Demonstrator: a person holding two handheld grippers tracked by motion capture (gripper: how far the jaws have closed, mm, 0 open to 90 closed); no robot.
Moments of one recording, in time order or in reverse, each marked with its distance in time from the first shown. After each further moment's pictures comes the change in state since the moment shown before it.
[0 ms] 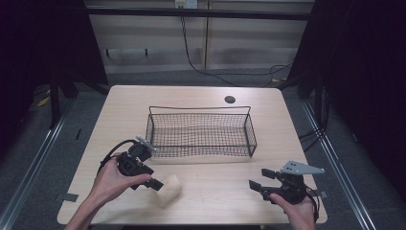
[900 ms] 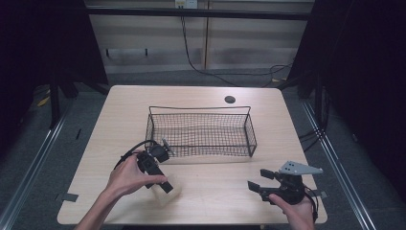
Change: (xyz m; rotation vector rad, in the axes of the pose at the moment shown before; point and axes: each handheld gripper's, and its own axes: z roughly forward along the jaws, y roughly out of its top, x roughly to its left) left arm -0.001 0.030 0.038 0.174 0.018 0.032; right arm 0.002 0.000 0.002 0.008 0.010 -0.012
